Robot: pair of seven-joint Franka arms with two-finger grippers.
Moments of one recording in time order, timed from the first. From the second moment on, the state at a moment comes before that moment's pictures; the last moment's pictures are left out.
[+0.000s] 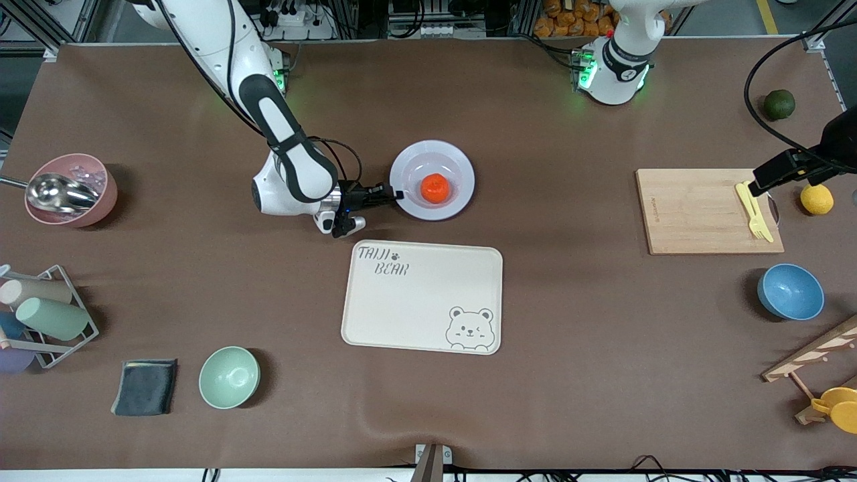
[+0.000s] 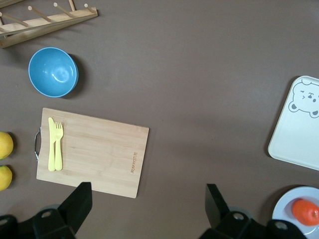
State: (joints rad) left arm 0.14 0.03 -0.14 -1.53 0.00 1.56 -0.19; right arm 0.54 0.51 0.03 -2.20 1.52 2.20 -0.81
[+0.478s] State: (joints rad) left arm 0.14 0.03 -0.14 -1.53 0.00 1.56 -0.19; right arm 0.54 0.49 0.03 -2.19 1.58 2.16 -0.82
